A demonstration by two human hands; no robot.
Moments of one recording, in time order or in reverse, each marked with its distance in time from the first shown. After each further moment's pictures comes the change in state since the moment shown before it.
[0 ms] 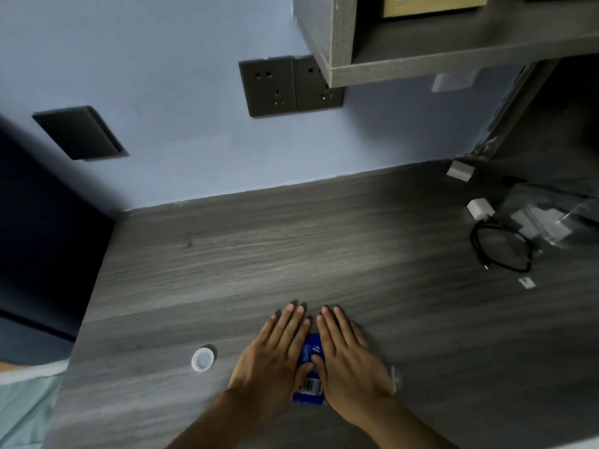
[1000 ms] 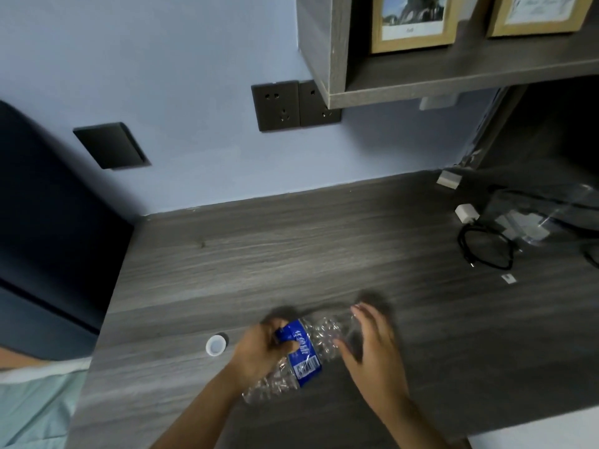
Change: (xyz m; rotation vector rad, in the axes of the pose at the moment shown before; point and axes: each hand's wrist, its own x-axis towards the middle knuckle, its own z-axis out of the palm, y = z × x) left_hand -0.019 -0.014 -0.026 -1.083 -0.078 -0.403; right_hand -0.035 0.014 -0.009 0.481 0.410 0.175
